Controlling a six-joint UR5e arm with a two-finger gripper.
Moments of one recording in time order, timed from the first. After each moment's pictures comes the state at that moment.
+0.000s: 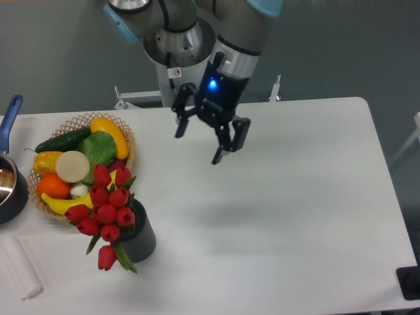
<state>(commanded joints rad) 2.58 -1.60 -1.80 -1.12 0.84 1.16</state>
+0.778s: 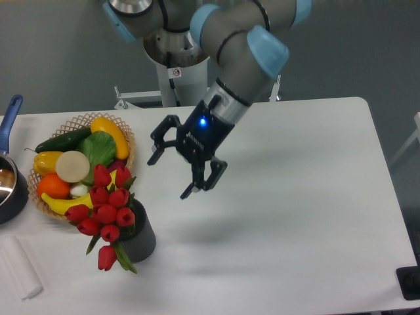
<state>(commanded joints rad) 2.53 -1.78 -1.79 -0.99 0.65 1.34</state>
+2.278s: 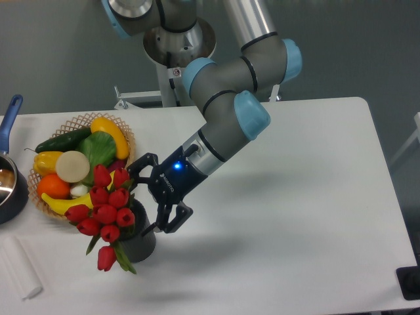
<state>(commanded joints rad) 2.45 -1.92 -1.72 -0.93 0.55 1.35</state>
